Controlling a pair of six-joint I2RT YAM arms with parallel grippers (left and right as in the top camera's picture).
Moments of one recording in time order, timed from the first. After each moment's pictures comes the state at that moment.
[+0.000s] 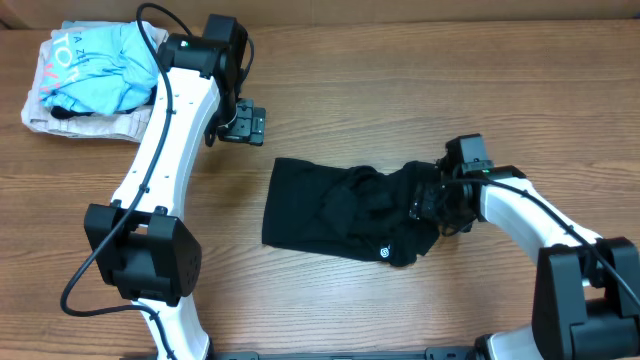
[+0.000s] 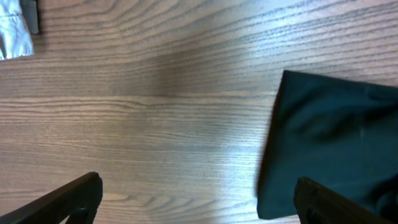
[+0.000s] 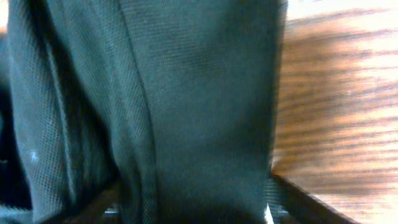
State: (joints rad) left arm -0.19 1.99 1.94 -1.43 -0.14 -0.15; right arm 0.14 1.67 0.87 -0.62 -0.19 0.39
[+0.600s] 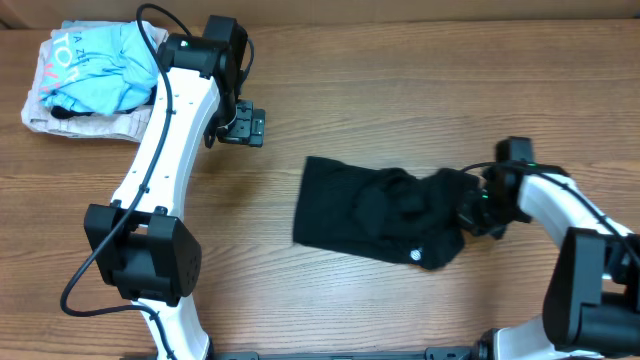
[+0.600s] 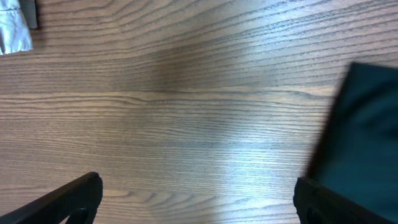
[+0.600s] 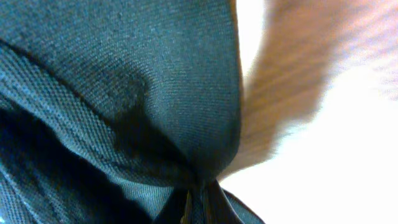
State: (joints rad) left arm -0.19 1.99 1.94 -1.44 -0.14 -0.15; right arm -0.15 1.70 0.90 -0.77 -0.26 0.42
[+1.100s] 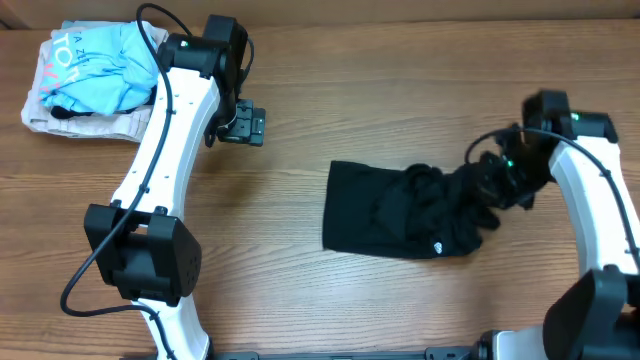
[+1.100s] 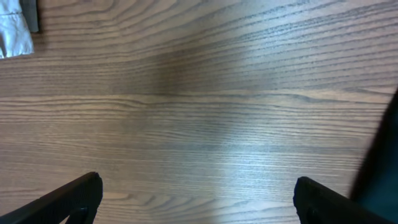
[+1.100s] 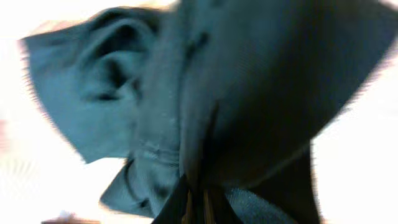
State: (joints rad) left arm -0.19 1.99 1.94 -1.43 -0.14 -0.15; right arm -0.09 1.62 1.36 -1.33 -0.29 0.23
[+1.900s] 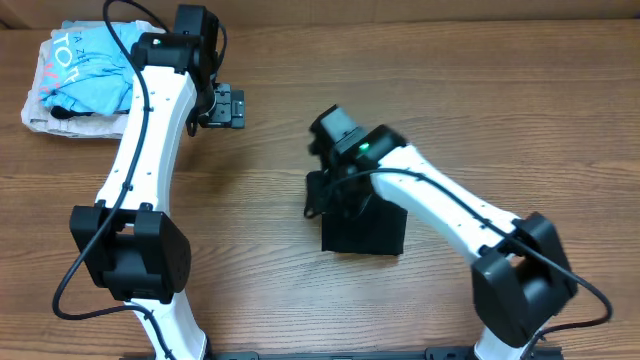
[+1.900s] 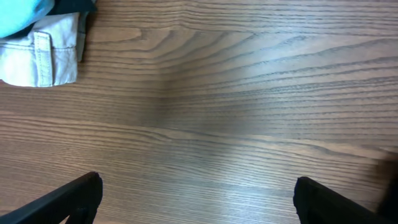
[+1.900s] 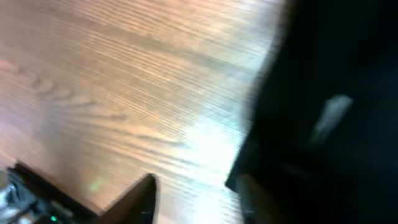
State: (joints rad) left arm -0.09 1.99 1.94 -1.31 -0.15 -0.15; right arm 0.68 1.87 1.45 -0.92 -0.34 0.46
